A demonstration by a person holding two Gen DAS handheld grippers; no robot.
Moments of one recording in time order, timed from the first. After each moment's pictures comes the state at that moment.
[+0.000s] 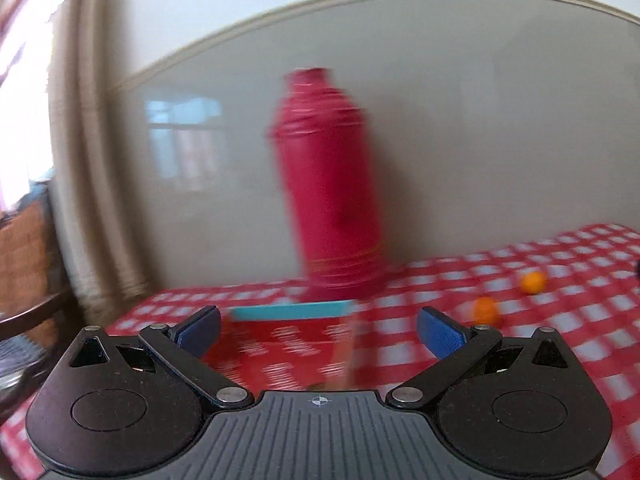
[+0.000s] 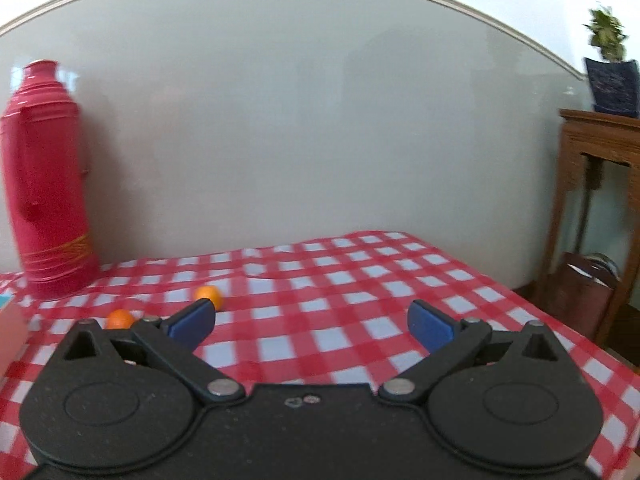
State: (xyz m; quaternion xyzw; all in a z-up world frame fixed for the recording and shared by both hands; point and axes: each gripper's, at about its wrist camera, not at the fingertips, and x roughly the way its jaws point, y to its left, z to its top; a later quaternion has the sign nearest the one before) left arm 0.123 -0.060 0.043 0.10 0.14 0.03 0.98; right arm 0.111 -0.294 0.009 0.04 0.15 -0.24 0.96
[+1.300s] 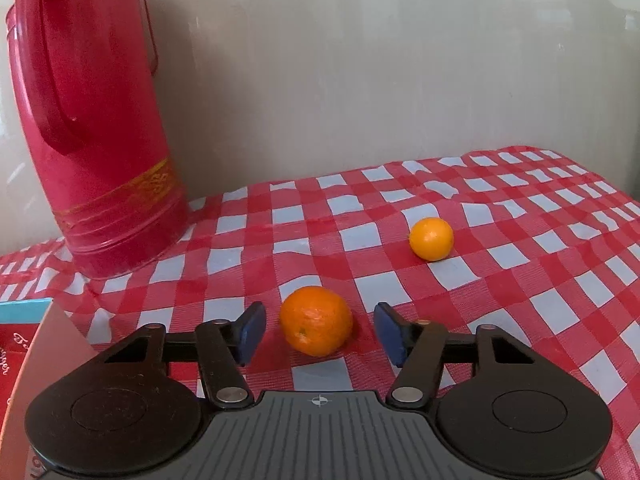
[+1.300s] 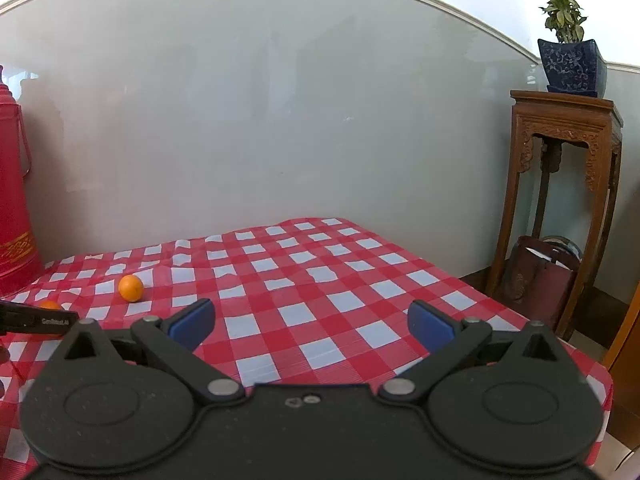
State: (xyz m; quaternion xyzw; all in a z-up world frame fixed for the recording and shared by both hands) left arm 0.289 -0.181 -0.038 0.10 0.28 -0.13 0.95; right arm 0.092 -0.336 -0.002 0.04 0.16 -0.28 0.95
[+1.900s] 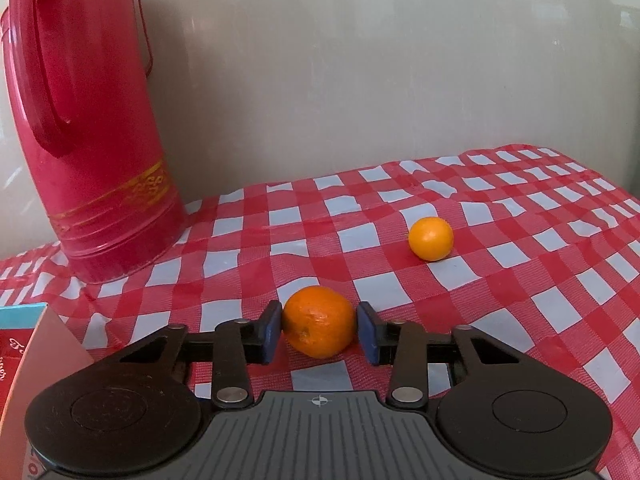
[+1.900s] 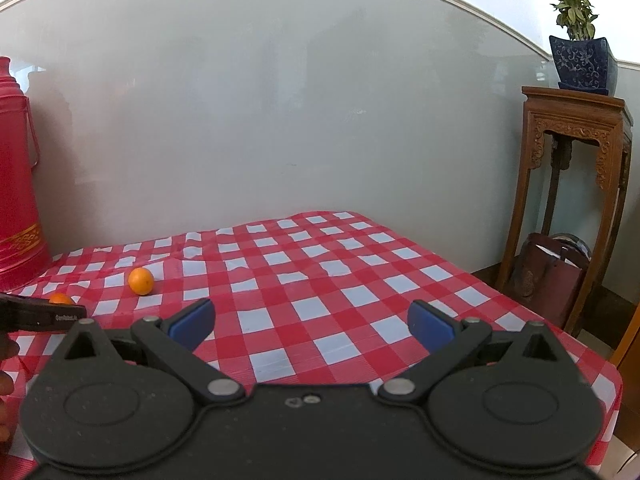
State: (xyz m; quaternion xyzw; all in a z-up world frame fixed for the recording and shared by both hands) left arm 0.291 -0.181 -0.039 0.10 0.28 -0.13 0.95; right arm 0.099 -0.331 -0.003 0.04 0.17 -0.27 0.95
